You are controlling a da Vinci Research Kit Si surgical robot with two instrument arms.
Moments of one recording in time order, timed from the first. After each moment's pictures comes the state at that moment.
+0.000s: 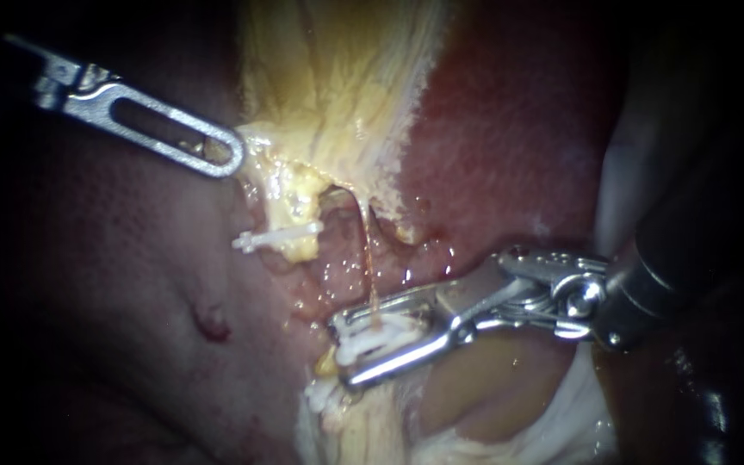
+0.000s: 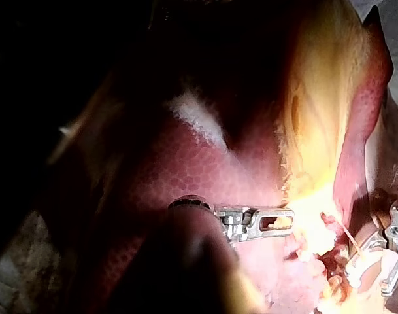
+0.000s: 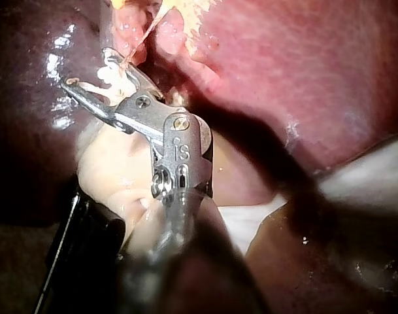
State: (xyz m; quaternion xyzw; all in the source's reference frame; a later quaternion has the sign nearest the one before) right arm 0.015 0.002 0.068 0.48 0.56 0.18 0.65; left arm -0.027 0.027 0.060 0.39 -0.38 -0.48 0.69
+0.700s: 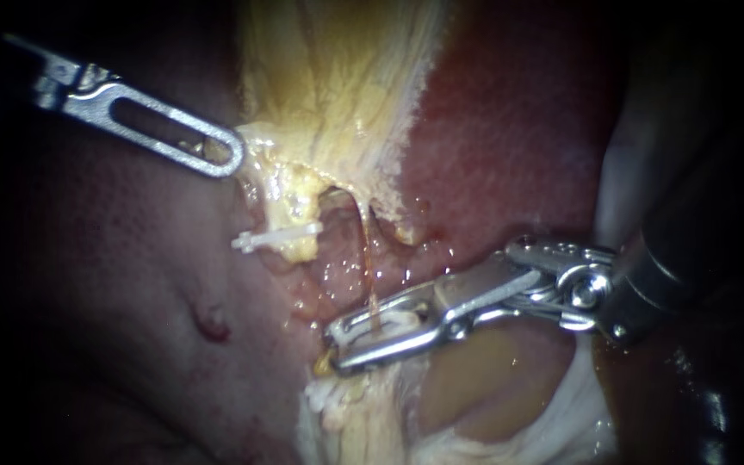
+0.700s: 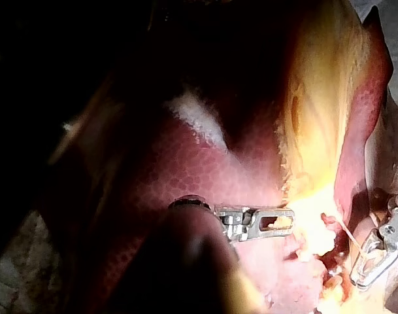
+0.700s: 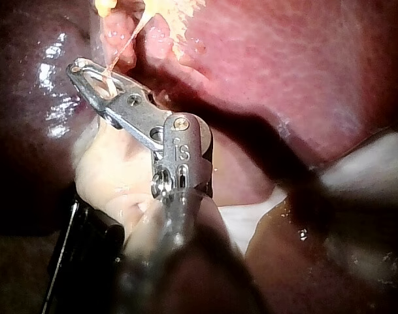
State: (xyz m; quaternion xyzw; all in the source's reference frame) right arm 0.015 0.002 0.069 0.49 0.55 0.20 0.65; left arm -0.027 0.027 0.060 0.39 -0.38 -0.48 0.69
